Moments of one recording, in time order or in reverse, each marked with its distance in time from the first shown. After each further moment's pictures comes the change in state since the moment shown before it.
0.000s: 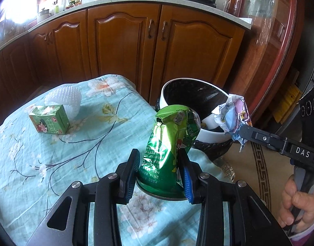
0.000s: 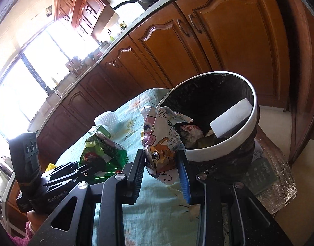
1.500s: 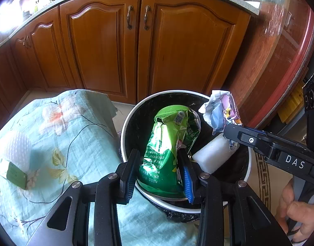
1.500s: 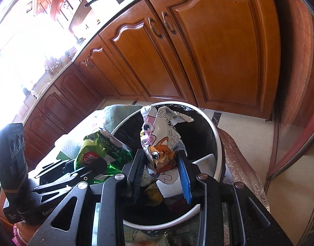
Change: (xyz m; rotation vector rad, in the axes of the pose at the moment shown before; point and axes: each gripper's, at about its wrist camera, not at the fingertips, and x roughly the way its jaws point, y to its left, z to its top) left arm 0.133 -0.050 0.094 0.033 0.111 0.000; right arm 0.045 -0.059 0.081 -0.003 0.069 -0.152
